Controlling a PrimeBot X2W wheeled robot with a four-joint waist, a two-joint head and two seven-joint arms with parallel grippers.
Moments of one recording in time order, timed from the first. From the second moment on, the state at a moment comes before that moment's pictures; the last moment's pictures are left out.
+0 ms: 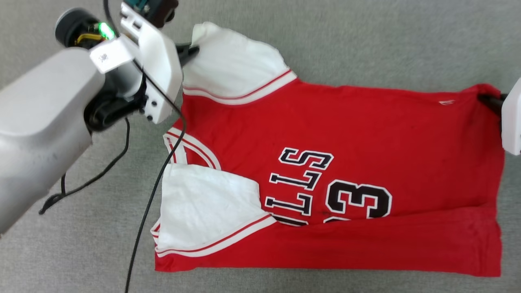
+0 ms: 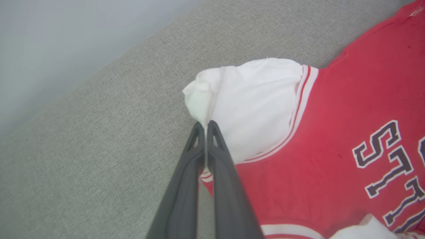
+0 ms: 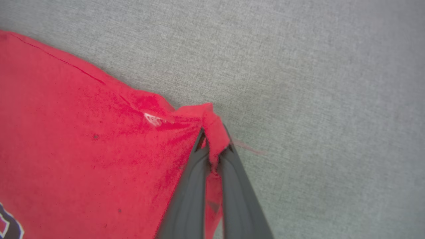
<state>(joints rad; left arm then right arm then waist) -1.34 0.66 -1.26 0.42 -1.11 -0.13 0.32 -0.75 -0.66 0.34 0.32 0.68 0.13 0.74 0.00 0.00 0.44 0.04</state>
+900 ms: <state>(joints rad) -0.76 0.87 -1.28 0.11 -1.16 0.03 0.23 -0.20 -0.73 0.37 0.13 0.79 0.13 0.47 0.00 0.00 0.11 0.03</state>
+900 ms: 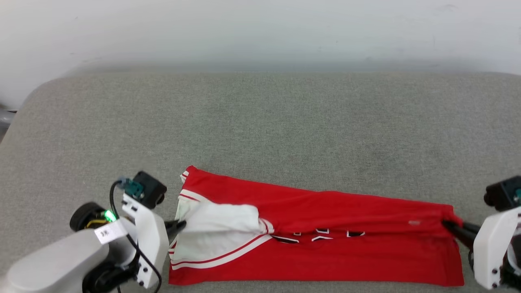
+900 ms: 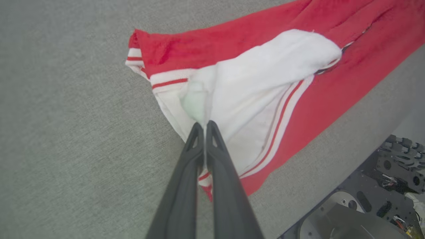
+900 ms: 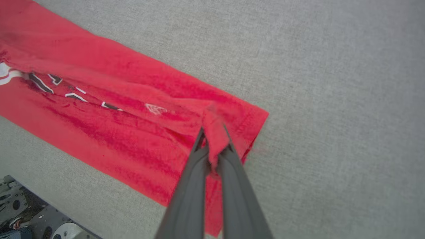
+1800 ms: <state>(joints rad) -0.60 0.83 -1.15 0.16 -1.10 0.23 -0.22 -0.14 -0.72 0.23 0.13 0.90 0.13 0.36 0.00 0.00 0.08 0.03</state>
